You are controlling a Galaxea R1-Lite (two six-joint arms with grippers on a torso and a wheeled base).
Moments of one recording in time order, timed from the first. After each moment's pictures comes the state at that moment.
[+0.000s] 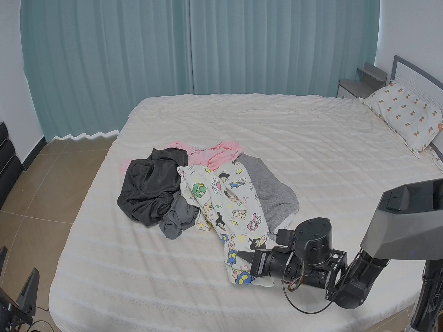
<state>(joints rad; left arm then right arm) -0.02 0.26 -0.22 -0.06 -0.11 -0.01 0.76 2.17 -0.52 -1.28 0.10 0.67</state>
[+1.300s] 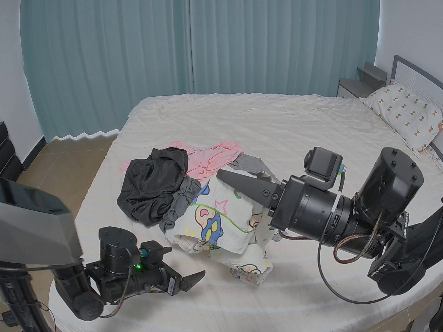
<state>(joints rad) -0.55 2.16 -0.23 -1.43 -0.08 0.02 0.84 1.78 -0.65 -1.32 0.25 0.76</state>
